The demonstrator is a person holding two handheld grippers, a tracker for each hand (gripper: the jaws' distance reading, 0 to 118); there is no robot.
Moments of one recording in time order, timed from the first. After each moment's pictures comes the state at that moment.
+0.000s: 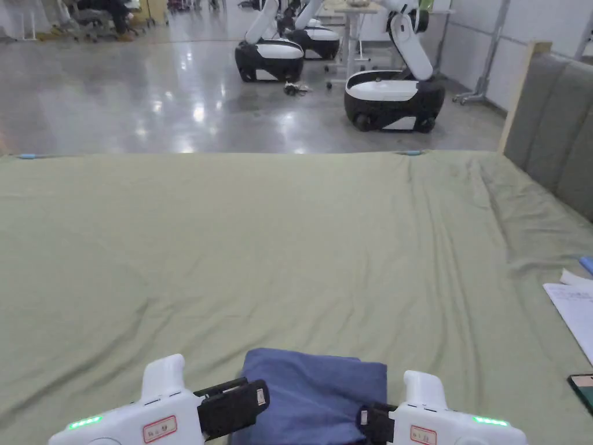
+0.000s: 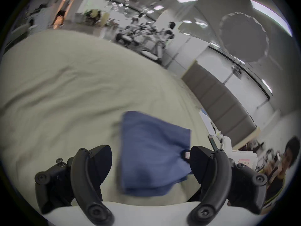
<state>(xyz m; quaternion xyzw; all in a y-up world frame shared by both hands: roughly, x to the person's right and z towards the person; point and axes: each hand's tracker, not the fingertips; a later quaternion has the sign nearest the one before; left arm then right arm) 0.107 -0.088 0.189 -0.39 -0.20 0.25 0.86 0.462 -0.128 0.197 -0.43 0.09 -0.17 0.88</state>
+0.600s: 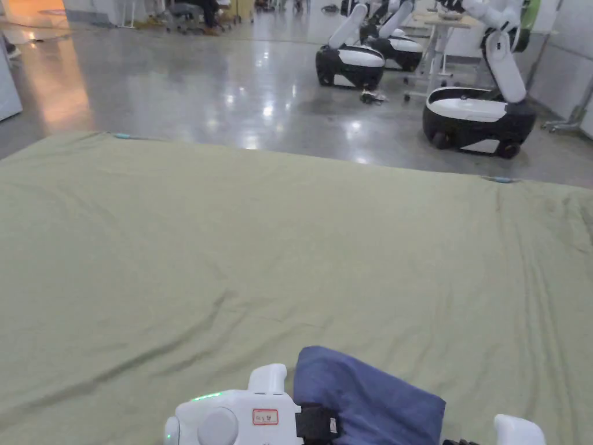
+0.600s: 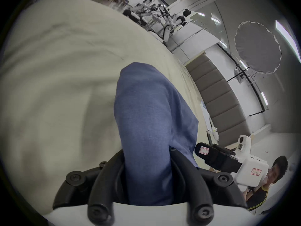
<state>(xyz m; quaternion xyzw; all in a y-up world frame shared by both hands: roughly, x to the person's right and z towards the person) 0.112 -0.117 0.150 -0.45 -0.23 0.28 0.82 0.434 -0.093 0.206 -0.40 0.09 -0.10 0.91</state>
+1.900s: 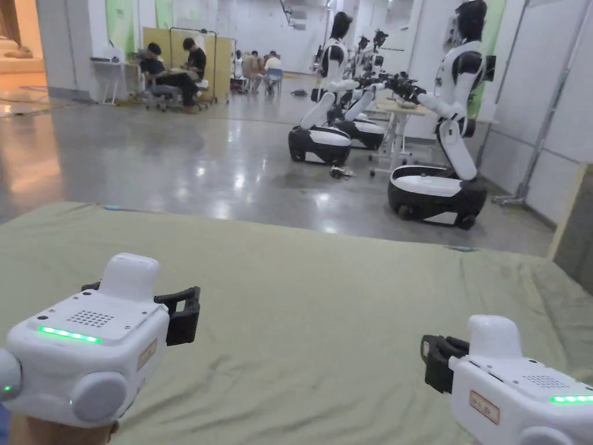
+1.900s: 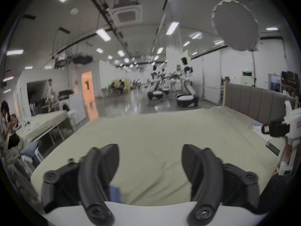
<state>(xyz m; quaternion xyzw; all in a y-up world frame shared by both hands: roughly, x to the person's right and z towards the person) 0.016 0.081 0.186 -0.10 -0.04 -0.05 0.99 0.383 0.078 0.197 -0.15 0.09 0.00 0.98</state>
